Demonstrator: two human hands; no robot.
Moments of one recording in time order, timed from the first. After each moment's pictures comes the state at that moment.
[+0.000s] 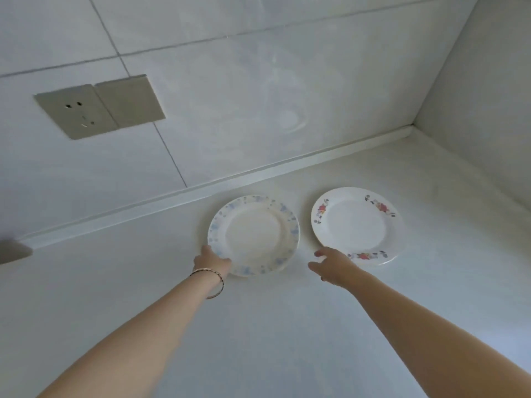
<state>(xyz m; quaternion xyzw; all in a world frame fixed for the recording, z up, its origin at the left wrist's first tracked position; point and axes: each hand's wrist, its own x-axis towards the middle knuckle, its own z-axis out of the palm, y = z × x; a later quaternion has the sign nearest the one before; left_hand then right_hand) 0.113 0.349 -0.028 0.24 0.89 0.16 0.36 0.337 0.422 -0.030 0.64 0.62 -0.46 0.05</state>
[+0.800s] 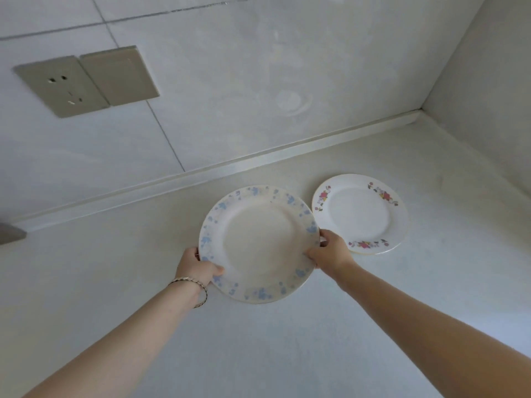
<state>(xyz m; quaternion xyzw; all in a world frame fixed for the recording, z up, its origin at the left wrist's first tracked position) 0.108 0.308 -0.025 0.12 0.82 0.36 0.43 0.326 0.400 -0.010 0.63 0.53 -0.55 -0.14</state>
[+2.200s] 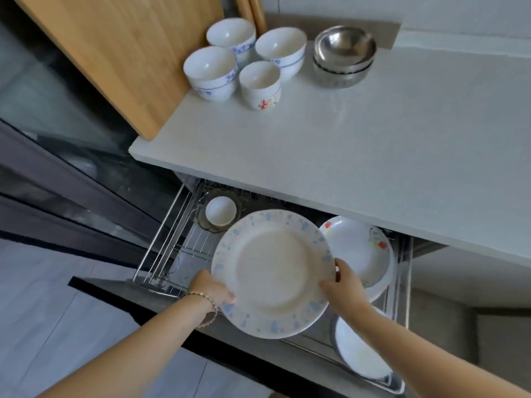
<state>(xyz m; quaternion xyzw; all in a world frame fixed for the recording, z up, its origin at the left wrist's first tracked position) -0.097 -0.493 -0.106 -0.15 0.86 0.25 0.42 0.041 -0.303 -0.102 0.48 0.67 -0.55 0.10</state>
